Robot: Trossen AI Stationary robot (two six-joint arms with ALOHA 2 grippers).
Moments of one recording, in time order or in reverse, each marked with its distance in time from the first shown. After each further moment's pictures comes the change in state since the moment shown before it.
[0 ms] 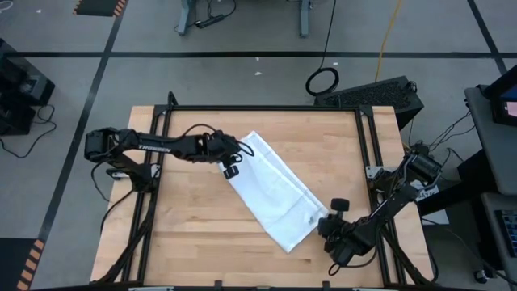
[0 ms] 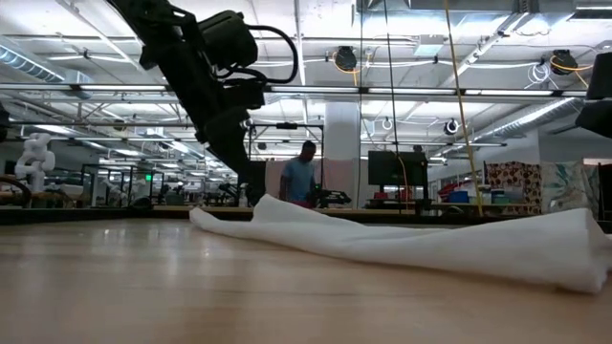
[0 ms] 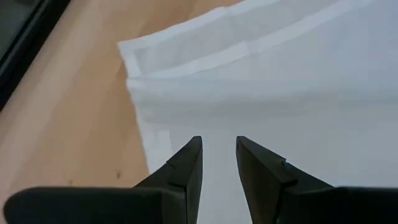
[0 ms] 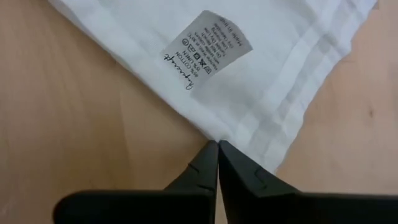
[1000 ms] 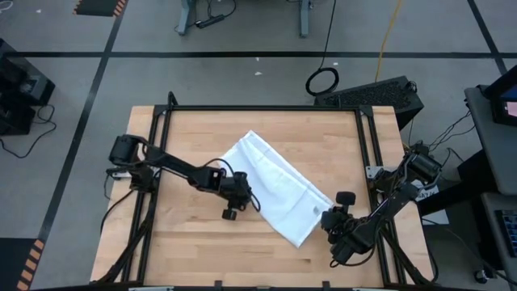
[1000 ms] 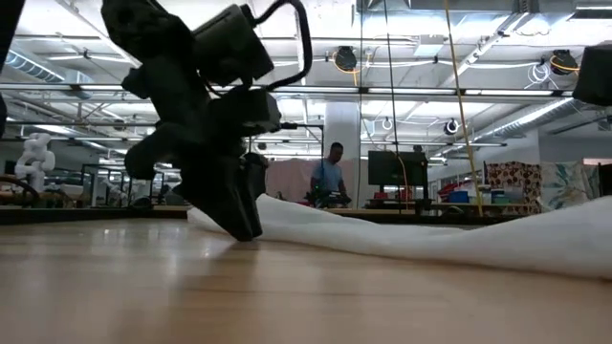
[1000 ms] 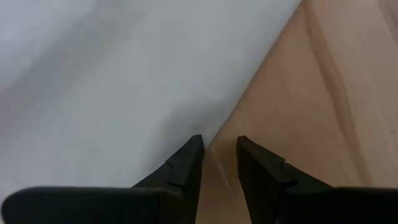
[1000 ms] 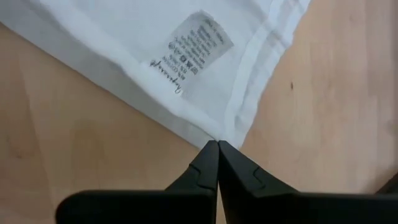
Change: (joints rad) left arm -0.300 0.299 0.003 0.234 0.272 0.209; right arm -0.009 -0.003 0.049 -0.273 0.008 0.034
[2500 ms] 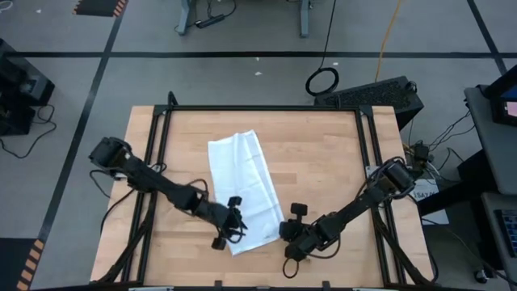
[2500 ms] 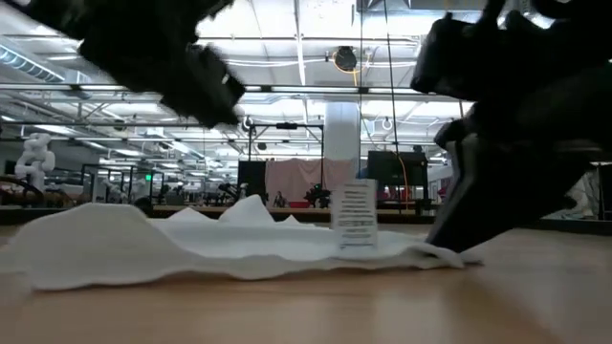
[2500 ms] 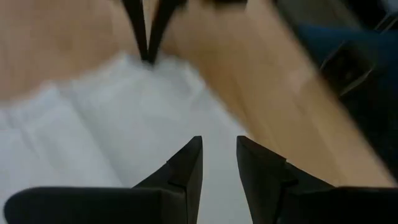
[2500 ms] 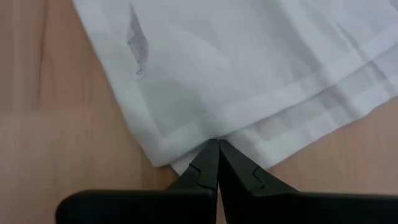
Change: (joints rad) left arm -0.326 -0.153 -0.048 0.220 -0.073 -0.291; right arm -0.259 0.249 0.147 0.809 -0.031 -0.396
